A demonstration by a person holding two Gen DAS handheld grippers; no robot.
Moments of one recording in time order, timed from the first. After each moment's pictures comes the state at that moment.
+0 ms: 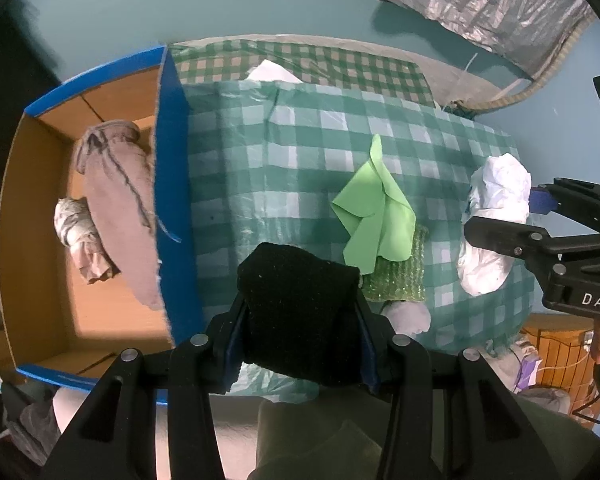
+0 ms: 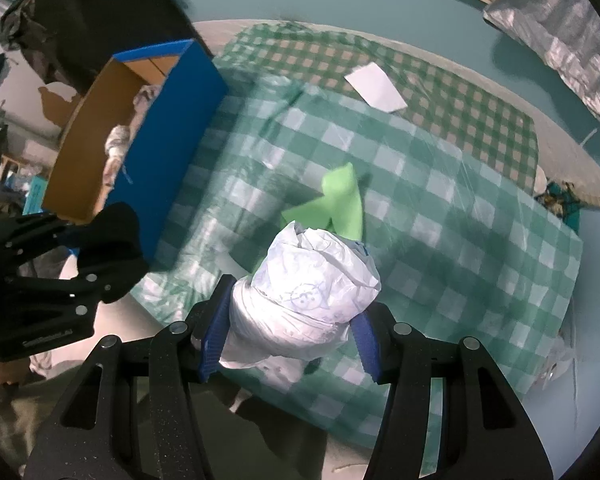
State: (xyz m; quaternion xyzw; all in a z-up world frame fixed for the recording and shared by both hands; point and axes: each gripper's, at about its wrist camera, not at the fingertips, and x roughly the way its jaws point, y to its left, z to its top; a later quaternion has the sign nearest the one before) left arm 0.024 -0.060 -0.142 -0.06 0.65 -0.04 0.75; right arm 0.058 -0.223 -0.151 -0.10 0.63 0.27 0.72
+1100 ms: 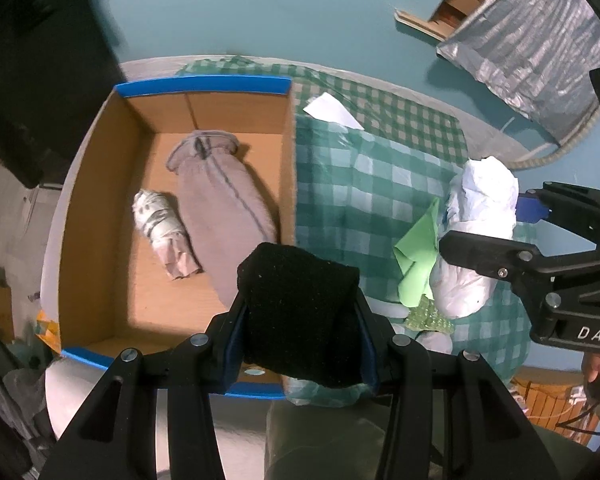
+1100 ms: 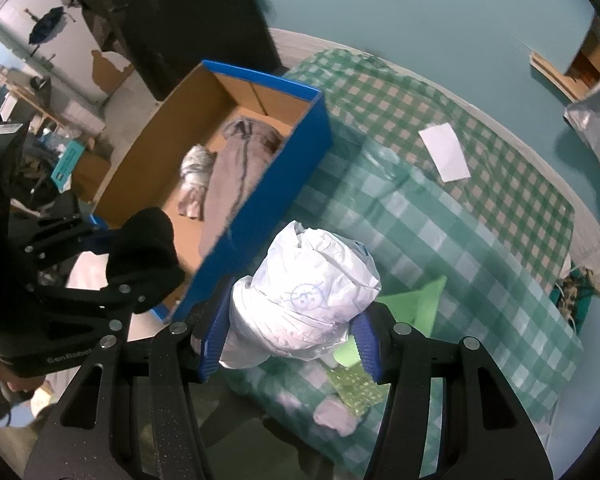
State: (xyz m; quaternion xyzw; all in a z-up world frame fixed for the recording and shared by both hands) left arm 0.015 0.026 -0.104 -0.12 0.62 0.03 0.78; right arm 0.068 -0.104 -0.113 -0.15 0.59 0.37 0.70
